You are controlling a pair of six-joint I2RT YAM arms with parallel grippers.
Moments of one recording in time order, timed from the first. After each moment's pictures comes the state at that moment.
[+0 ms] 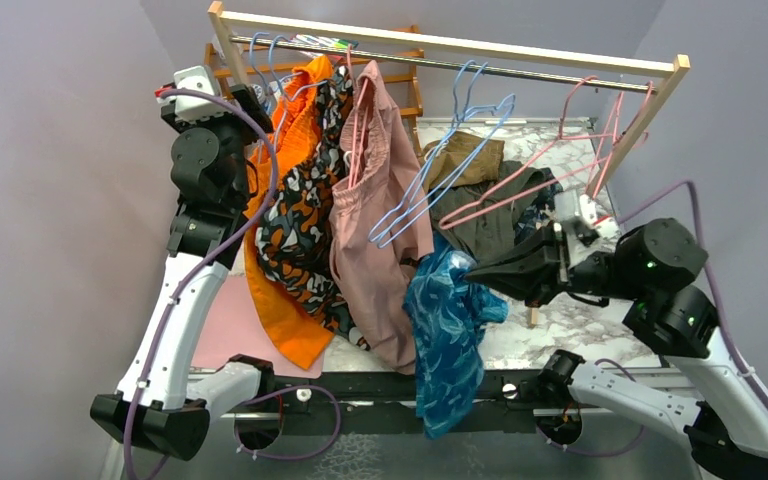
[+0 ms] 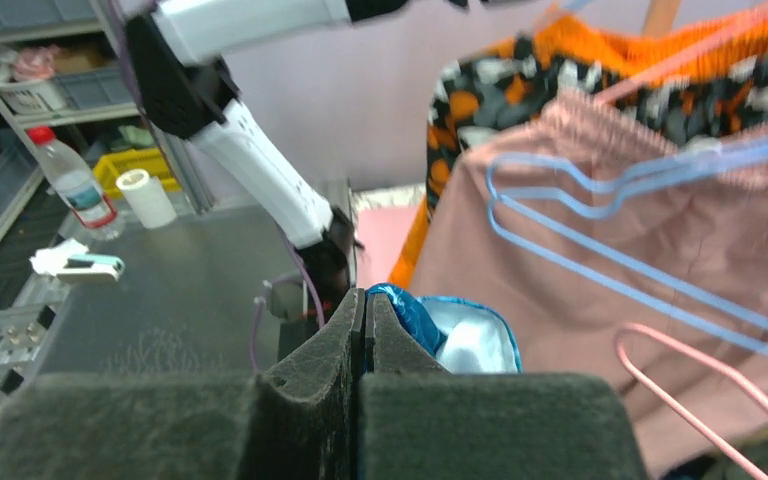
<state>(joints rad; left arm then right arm) -0.24 1.09 1.31 0.02 -0.43 -0.08 0.84 0.73 1.27 -0.39 -0.62 0.10</state>
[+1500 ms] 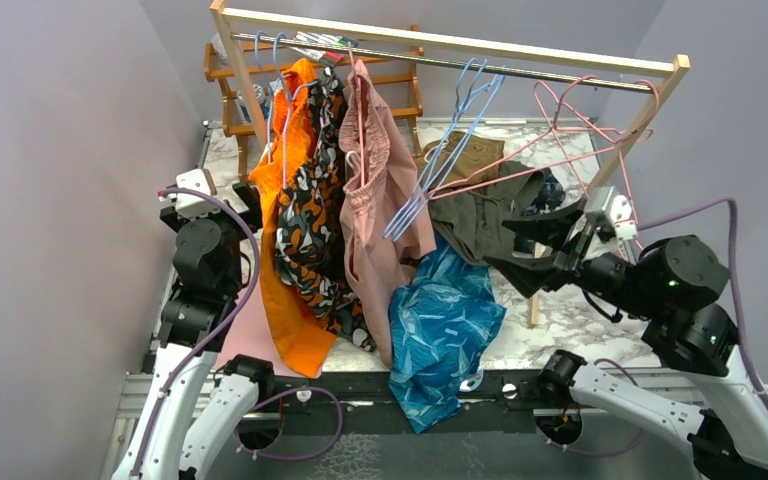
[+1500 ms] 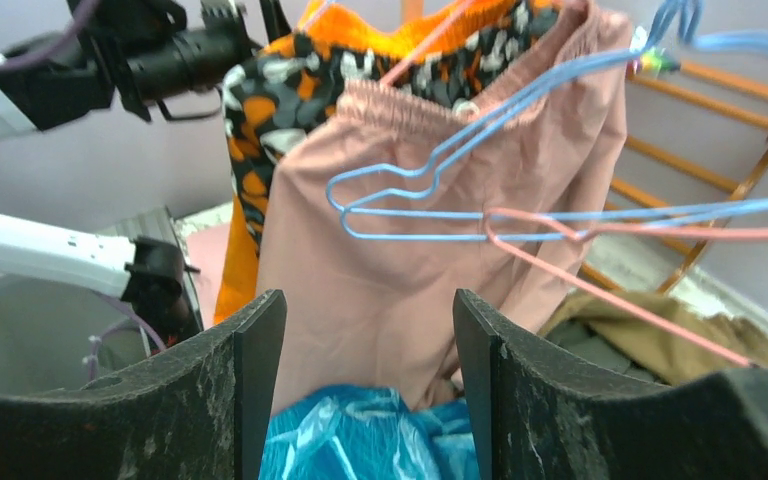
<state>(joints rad) -0.24 0.63 0.87 -0.29 -0.46 -0.22 0.84 0.65 1.24 -0.46 -0.19 -0.01</state>
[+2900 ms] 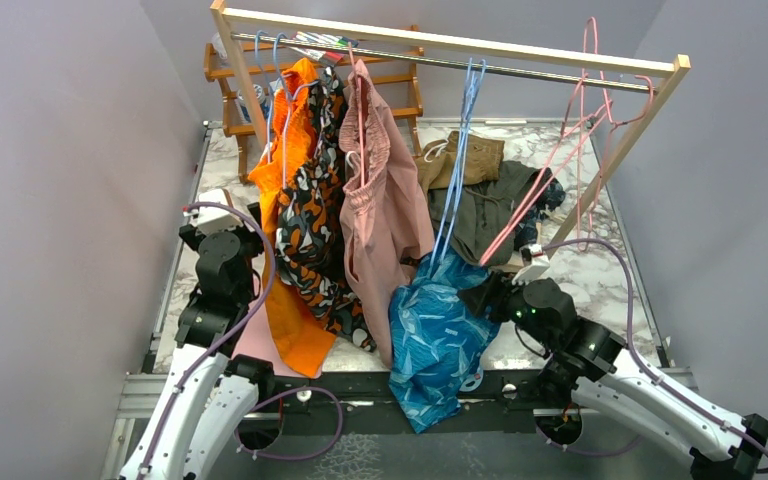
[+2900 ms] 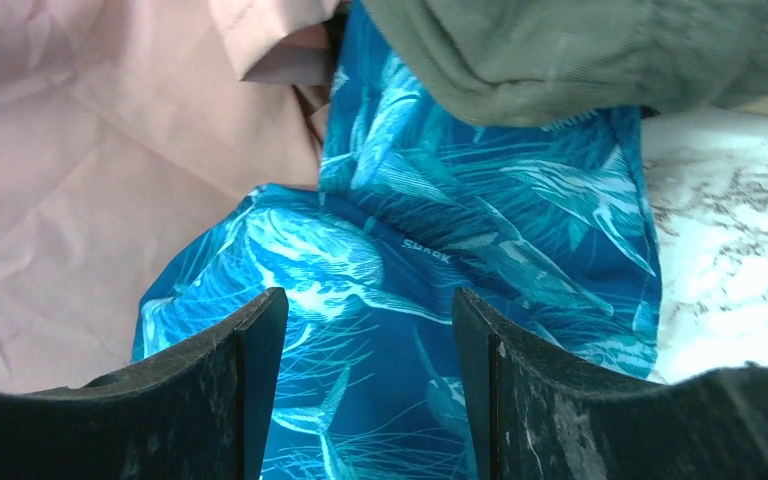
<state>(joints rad) -0.24 0.58 0.66 -0.25 -0.49 -0.23 0.84 0.45 0.37 -0.35 0.24 0.75</state>
